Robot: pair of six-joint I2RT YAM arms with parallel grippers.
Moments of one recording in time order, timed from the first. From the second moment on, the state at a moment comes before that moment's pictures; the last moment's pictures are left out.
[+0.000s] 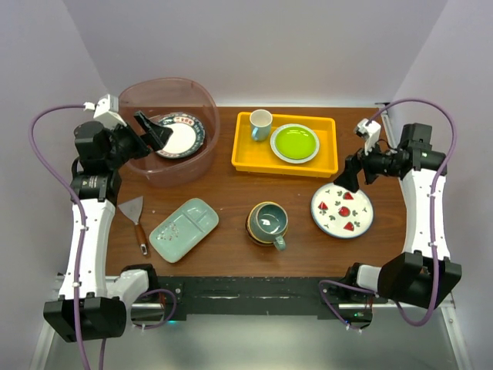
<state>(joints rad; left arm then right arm) 0.11 1.03 1.12 -0.35 0.40 -0.49 -0.26 1.26 1.31 -1.10 -0.84 -0.73</state>
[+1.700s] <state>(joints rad) 0.10 0.98 1.03 -0.25 0.60 -0.55 -0.26 1.42 1.04 -0.89 -0.37 -0.72</state>
